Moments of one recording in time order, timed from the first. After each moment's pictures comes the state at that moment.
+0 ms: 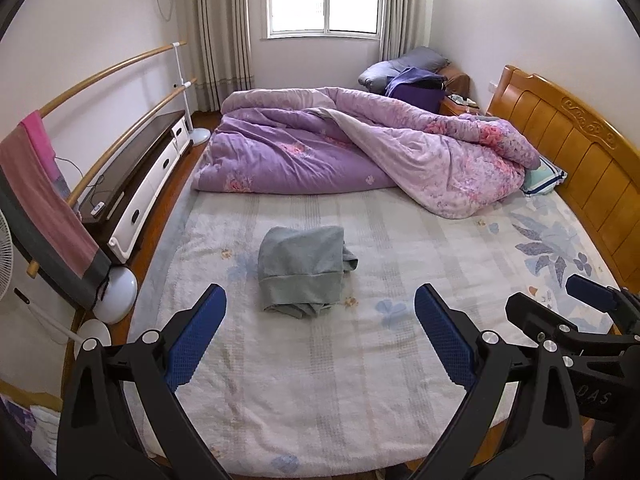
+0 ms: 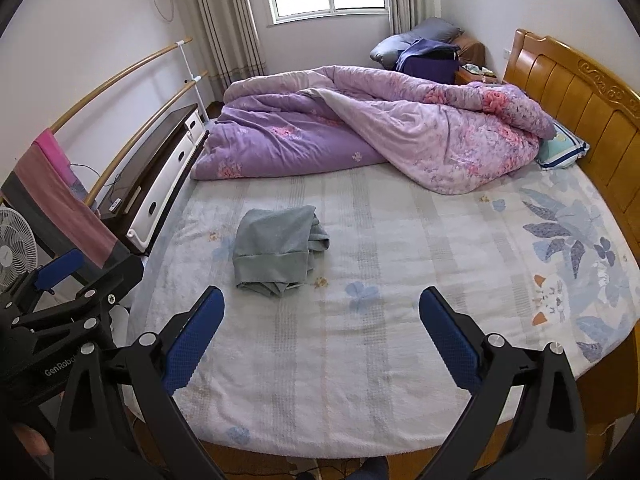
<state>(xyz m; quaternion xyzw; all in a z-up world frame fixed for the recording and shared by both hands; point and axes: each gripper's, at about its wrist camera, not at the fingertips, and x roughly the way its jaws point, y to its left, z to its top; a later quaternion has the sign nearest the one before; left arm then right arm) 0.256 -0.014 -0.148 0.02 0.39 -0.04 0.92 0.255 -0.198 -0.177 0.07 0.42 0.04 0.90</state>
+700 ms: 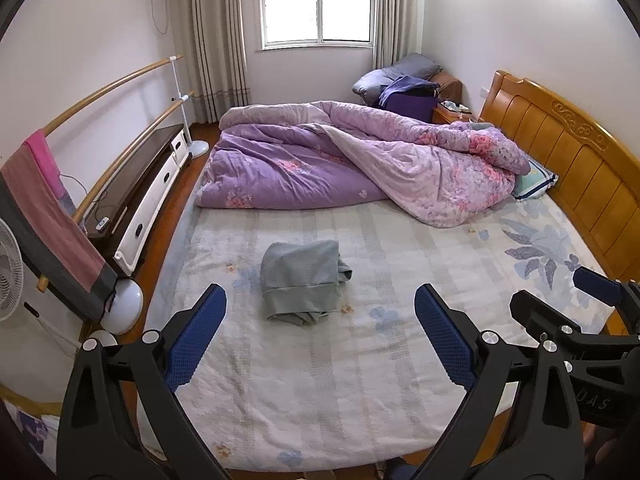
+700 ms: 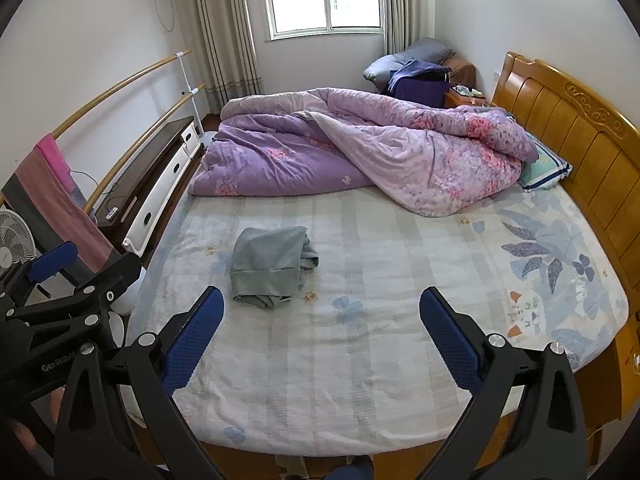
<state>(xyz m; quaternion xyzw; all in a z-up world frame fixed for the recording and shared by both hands) 0.234 -0.024 -0.087 0.03 0.38 -0.05 0.92 0.227 -0.205 -0.114 0.05 0.40 0.02 0.92</state>
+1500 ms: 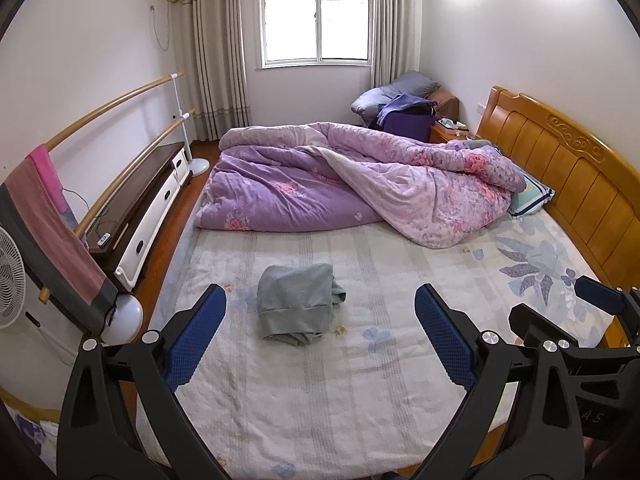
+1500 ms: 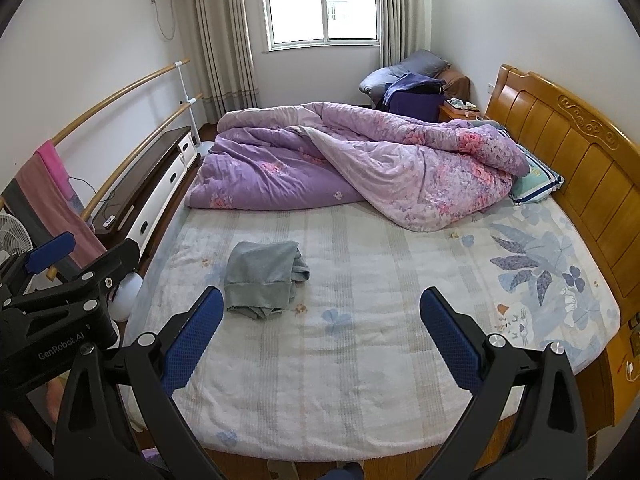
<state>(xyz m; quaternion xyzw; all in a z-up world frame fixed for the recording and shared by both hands) 0.234 -0.038 -0.053 0.03 0.35 -0.05 0.94 0.220 -0.221 -0.088 0.04 0.38 0.02 0.92</state>
